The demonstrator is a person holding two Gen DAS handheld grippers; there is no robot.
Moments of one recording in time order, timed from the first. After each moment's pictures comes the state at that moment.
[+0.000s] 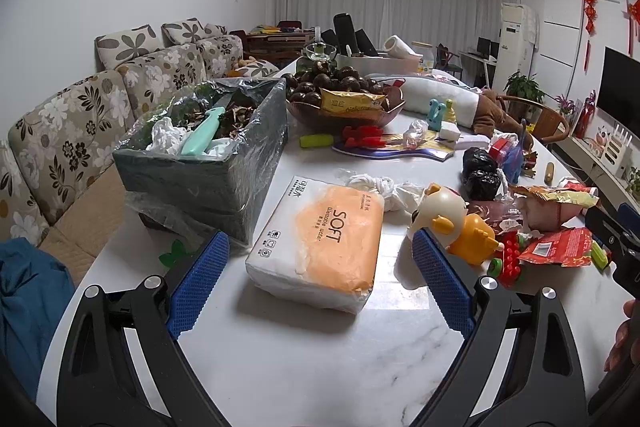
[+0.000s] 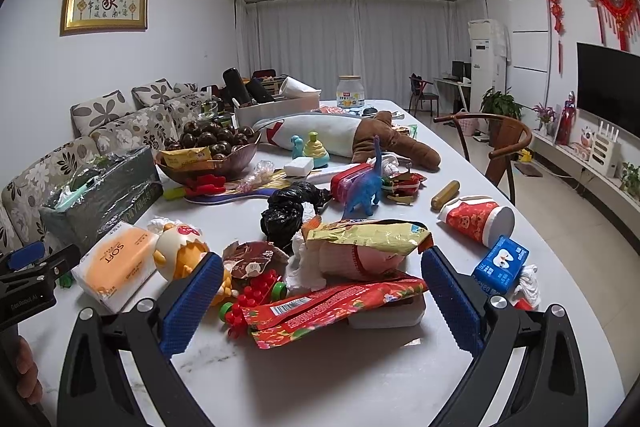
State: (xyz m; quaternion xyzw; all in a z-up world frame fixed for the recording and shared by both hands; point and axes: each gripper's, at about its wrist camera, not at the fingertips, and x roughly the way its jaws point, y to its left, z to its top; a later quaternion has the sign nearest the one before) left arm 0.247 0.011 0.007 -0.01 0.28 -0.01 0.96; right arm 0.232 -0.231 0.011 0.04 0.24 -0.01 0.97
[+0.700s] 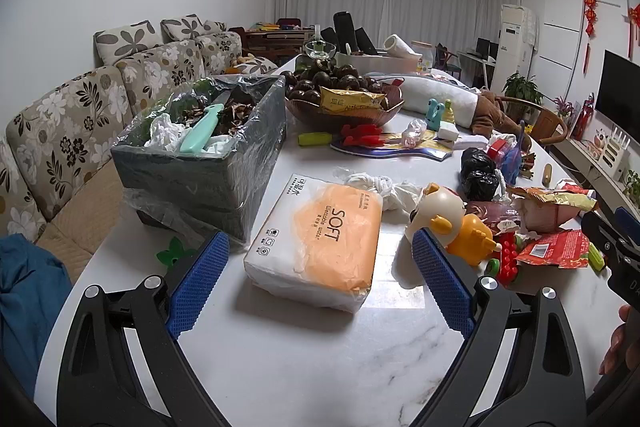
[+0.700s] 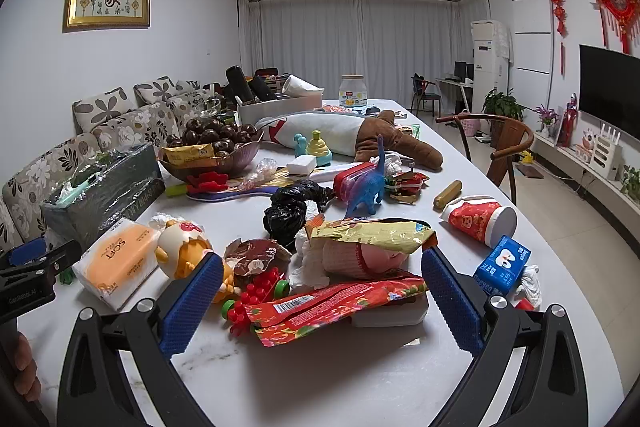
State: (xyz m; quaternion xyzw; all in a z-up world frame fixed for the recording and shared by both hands) left arm 0.248 0.012 0.007 -0.02 0.29 -0.01 0.96; right arm 0.234 -0.230 0.010 0.04 0.25 0.00 0.97
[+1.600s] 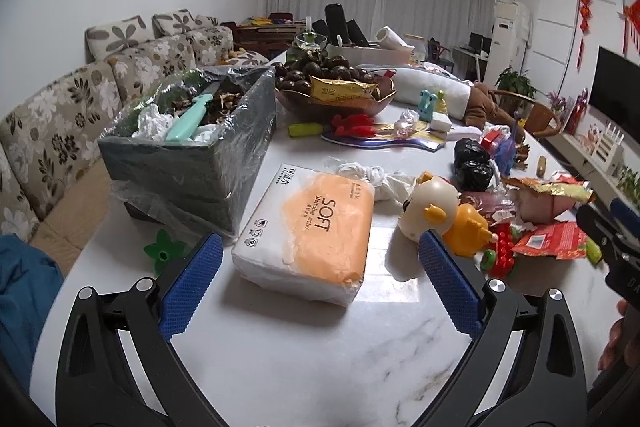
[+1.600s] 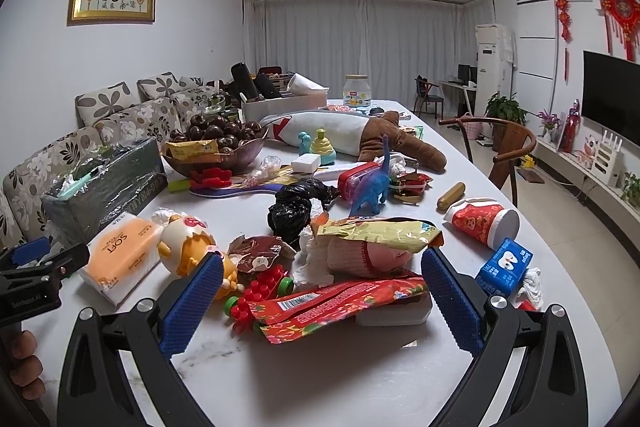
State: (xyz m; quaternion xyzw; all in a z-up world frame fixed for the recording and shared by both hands) left arm 0.248 0.009 -0.001 -0.01 0.30 -0.03 0.95; right arm 0.236 -0.225 0.008 0.02 0.25 0.00 0.97
